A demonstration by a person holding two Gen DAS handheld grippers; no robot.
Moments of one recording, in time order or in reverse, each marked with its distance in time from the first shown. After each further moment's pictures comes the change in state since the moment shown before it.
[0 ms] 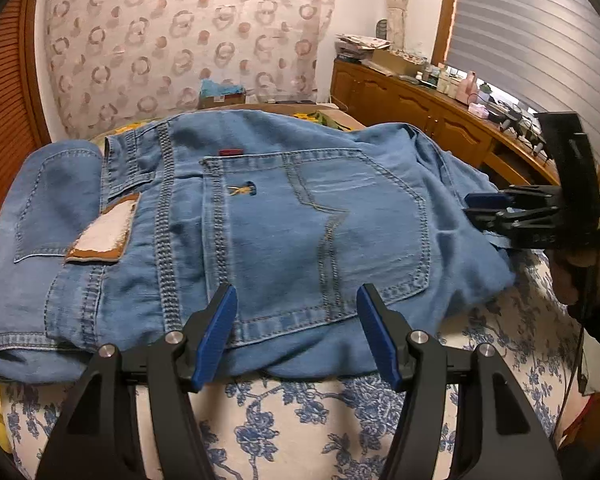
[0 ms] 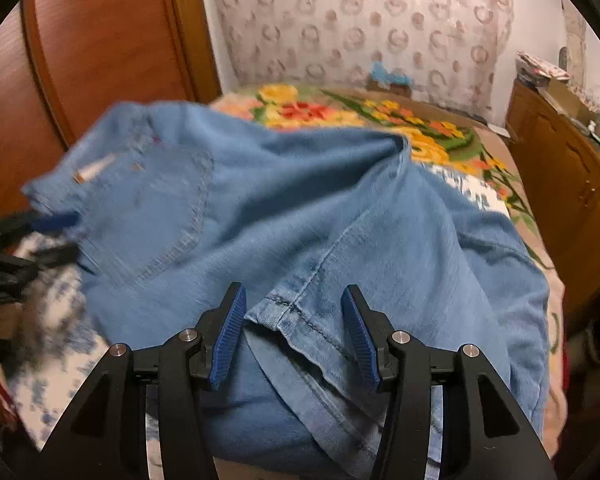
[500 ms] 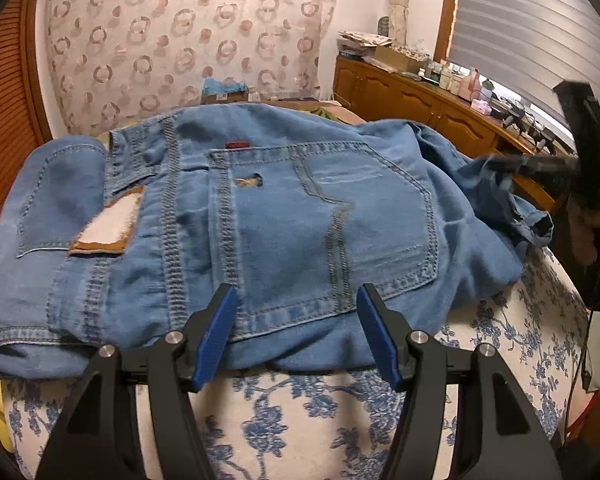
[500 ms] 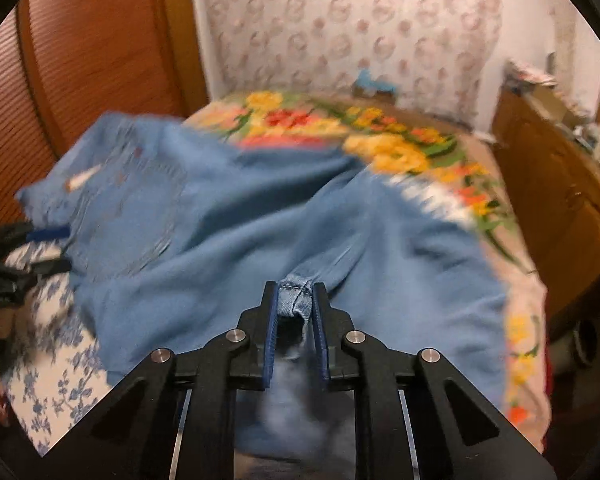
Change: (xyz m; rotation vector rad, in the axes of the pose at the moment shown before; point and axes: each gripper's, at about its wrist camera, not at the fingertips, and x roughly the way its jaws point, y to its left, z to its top) left arm 0.000 0.003 -0.001 -0.004 0.006 0.019; right arm -0.039 -0.039 0.004 0.013 -0.064 -0.044
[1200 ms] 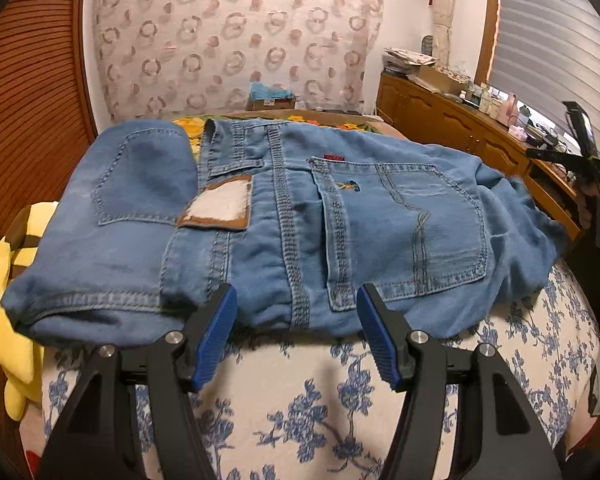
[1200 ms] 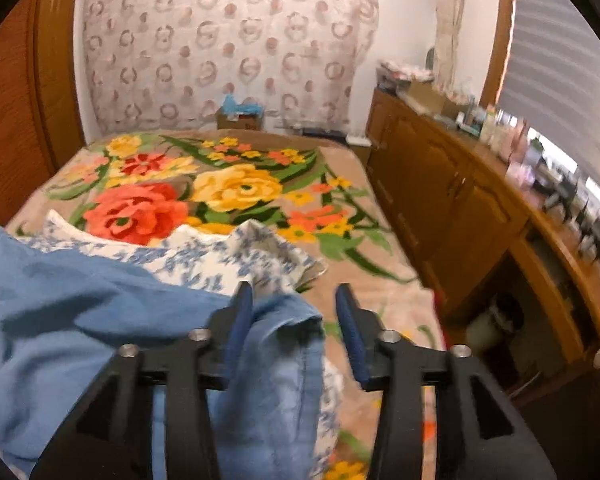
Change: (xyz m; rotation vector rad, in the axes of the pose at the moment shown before) left arm -0.034 0.051 -0.024 -0.095 -0.041 0.111; right arm -0.008 -0.132 0.044 0.177 -0.055 -0.378
